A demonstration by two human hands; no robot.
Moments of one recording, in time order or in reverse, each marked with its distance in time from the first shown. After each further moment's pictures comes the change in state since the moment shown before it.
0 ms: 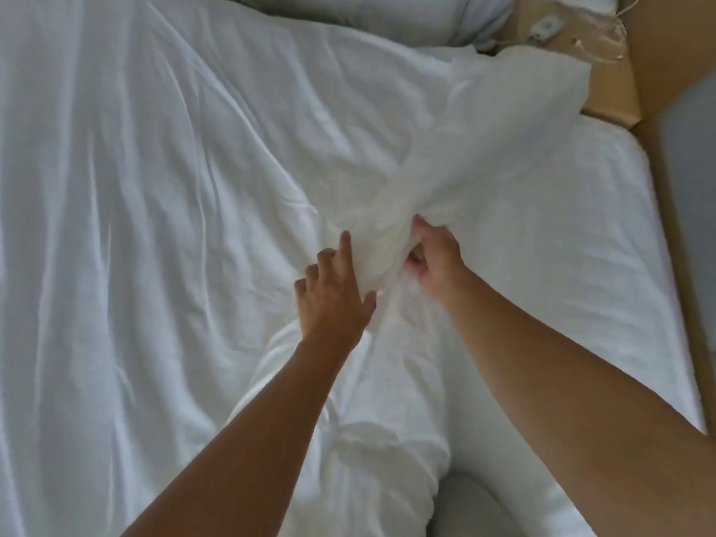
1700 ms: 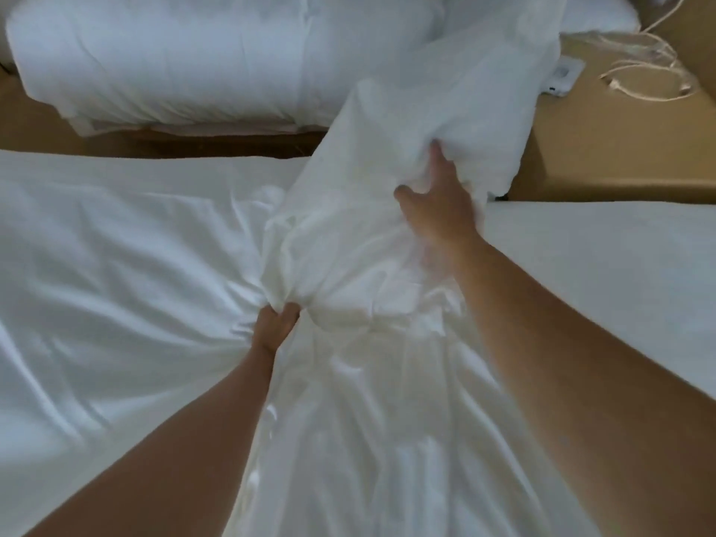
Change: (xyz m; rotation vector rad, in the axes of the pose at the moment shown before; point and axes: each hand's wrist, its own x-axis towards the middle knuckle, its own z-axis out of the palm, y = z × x) left_hand 0.551 0.002 0.169 -0.854 -0.266 -0.549; right_hand 0.453 -0.259 0.121 -0.881 0.230 -0.604
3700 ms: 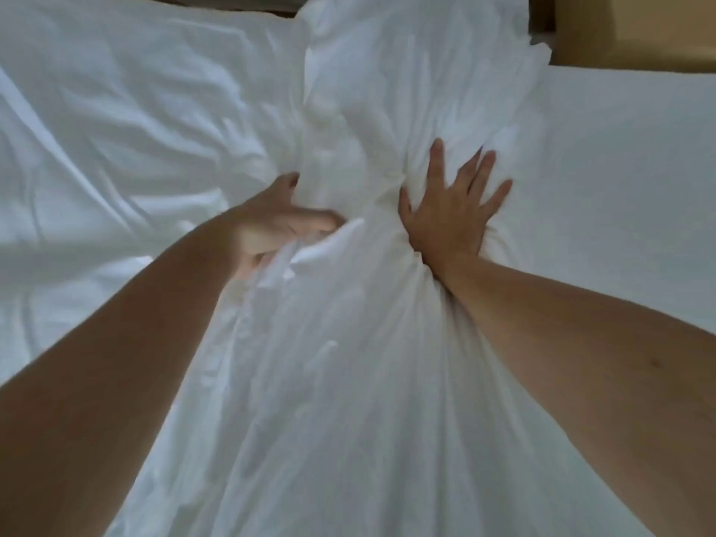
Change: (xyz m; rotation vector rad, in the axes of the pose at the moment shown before) left_hand -0.151 -0.001 -0.094 0.031 -0.473 0.077; right_hand -0.164 0.113 0.096 -0.716 0.106 -0.124
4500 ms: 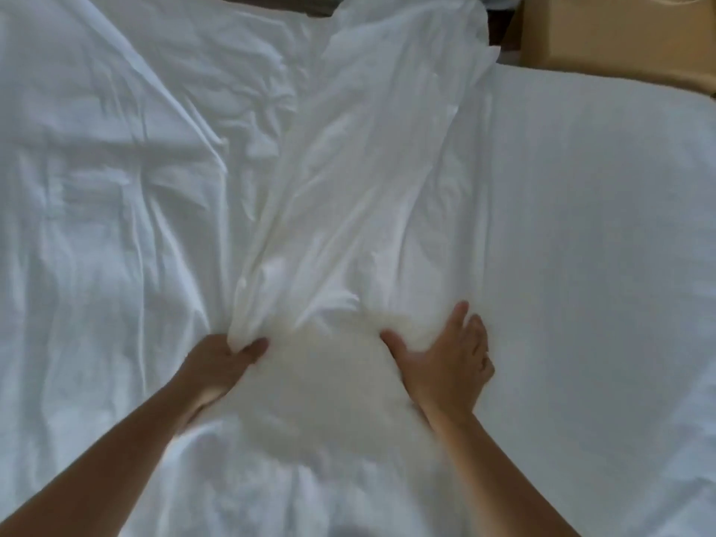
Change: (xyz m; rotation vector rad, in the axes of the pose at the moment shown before) left_hand -0.282 -0.212 0.059 0.339 0.282 -0.367; right_hand -0.364 0.101 -0.146 0.206 -0.368 0.315
